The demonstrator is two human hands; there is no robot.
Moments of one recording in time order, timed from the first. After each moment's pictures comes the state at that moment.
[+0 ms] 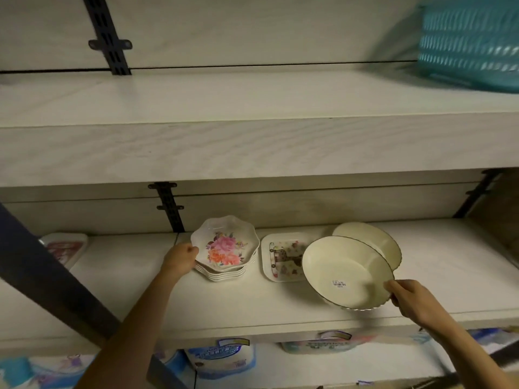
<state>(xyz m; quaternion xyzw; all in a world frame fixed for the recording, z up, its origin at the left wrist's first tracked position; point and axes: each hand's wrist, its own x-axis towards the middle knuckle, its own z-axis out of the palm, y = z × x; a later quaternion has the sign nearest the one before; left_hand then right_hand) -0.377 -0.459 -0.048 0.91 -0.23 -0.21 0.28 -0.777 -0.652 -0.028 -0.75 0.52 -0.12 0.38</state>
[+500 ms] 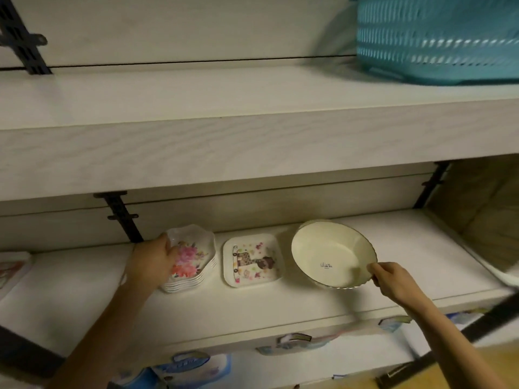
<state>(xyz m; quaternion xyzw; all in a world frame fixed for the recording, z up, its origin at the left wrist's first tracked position) -0.425 -0.495 -0.019 0.93 -0.35 0.01 0.14 -0.807 -0.708 -0.037 -0.73 0.55 -0.16 0.38</state>
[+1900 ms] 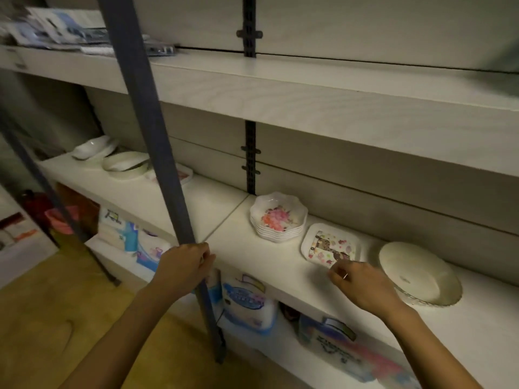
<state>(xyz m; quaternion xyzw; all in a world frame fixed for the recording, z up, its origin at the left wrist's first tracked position) -0.575 -0.325 0.001 0.96 -0.25 0.05 0.13 -0.709 -0.617 0.004 -0.97 0.18 0.04 0.14</state>
